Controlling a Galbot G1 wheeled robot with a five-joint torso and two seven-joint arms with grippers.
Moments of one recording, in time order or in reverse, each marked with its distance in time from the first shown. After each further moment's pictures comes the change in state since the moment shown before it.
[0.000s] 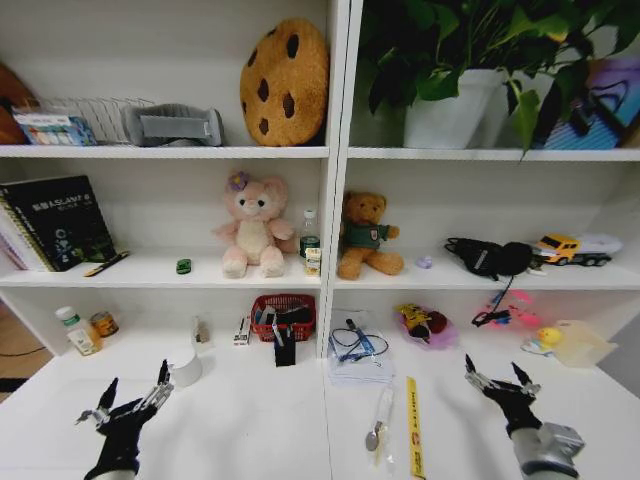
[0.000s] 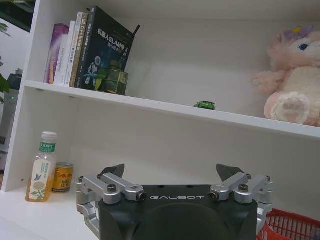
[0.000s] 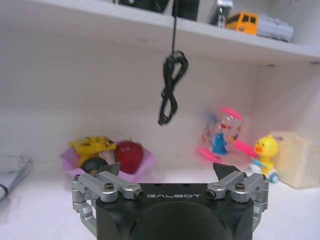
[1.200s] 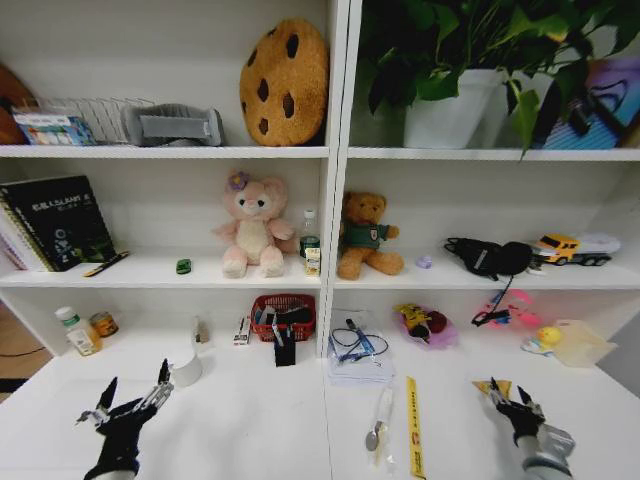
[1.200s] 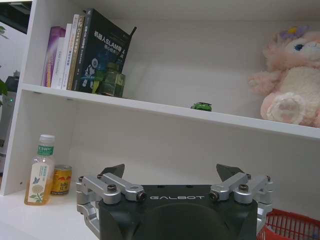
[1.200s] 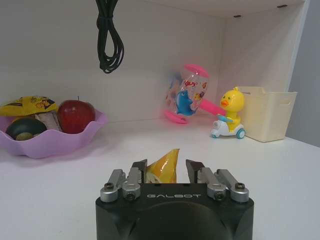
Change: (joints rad) left arm 0.004 0.001 0.006 -0.016 0.018 0.011 -0.006; right arm 0.161 -0.045 -0.044 -0.294 0.085 0.029 -0.001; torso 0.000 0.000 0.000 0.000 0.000
